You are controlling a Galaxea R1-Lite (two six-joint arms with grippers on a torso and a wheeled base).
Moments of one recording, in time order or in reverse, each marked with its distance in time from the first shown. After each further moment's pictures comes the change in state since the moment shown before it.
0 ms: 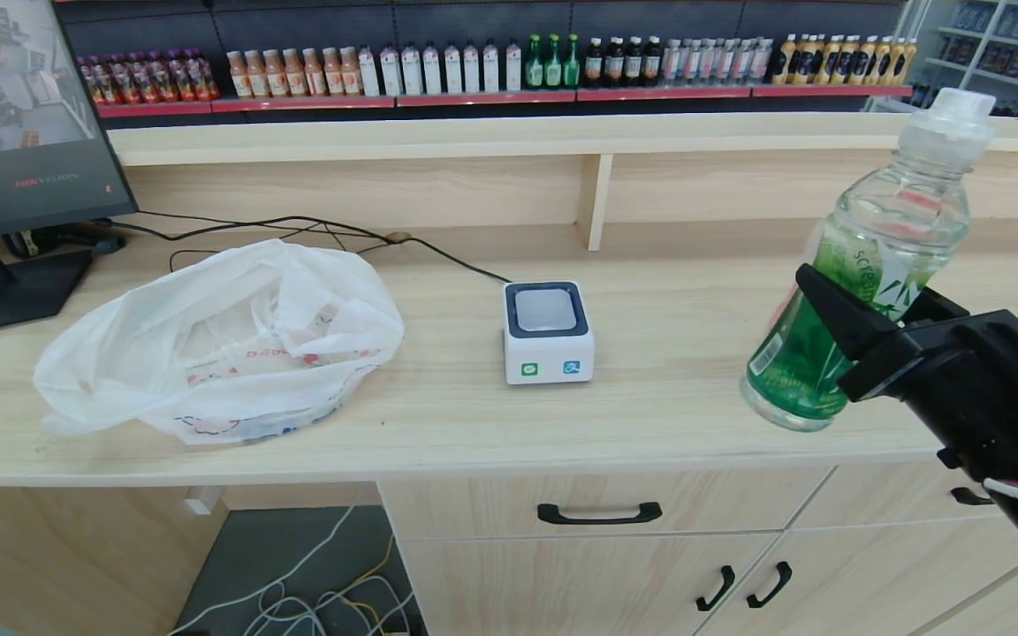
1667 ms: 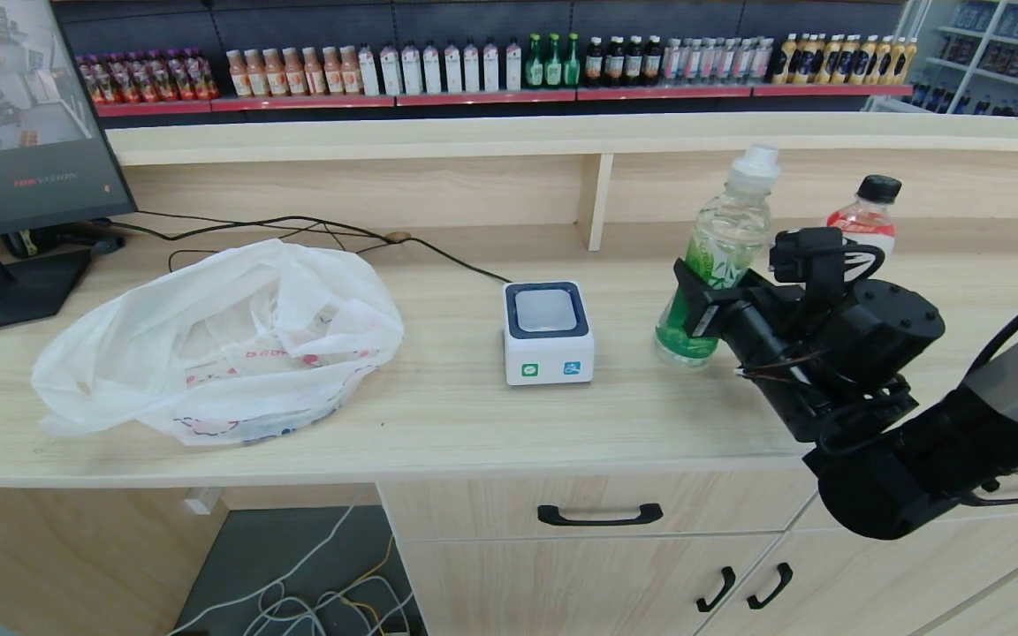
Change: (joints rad) left arm 0.000 0.000 0.000 0.000 0.000 0.000; right arm -0.096 0.526 -0.493 0.017 -0.016 0.013
